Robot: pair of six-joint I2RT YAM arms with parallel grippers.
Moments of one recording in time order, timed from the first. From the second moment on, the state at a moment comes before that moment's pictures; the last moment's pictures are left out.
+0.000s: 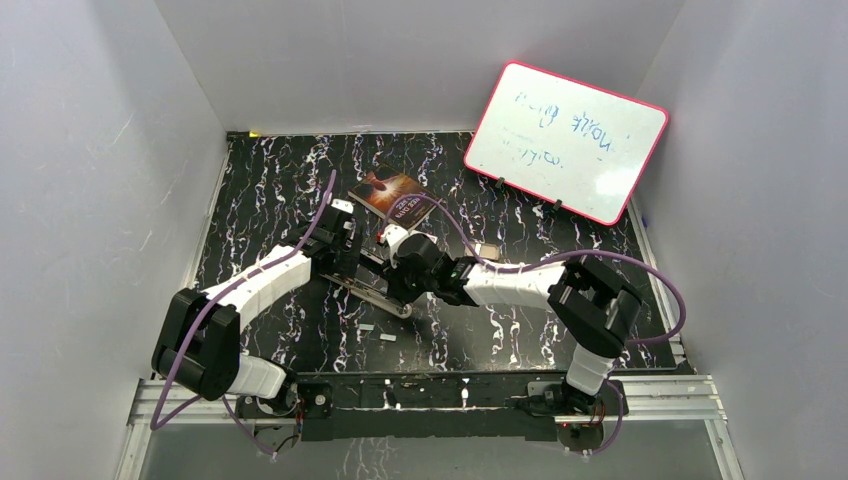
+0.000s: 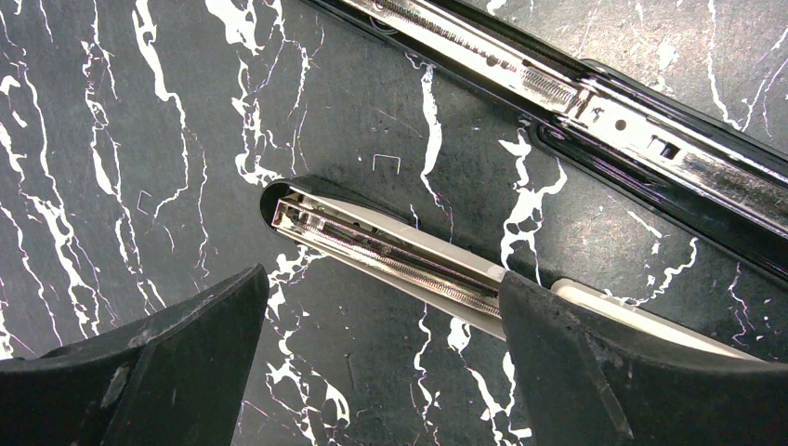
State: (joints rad) left arm -0.45 1.39 0.83 -0.48 -0.41 -0.13; right arm 1.05 1.73 1.00 0.04 -0.05 0.27
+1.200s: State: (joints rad) left arm -0.45 1.39 0.83 -0.48 -0.42 -0.13; right arm 1.05 1.73 1.00 0.09 -0.14 0.27
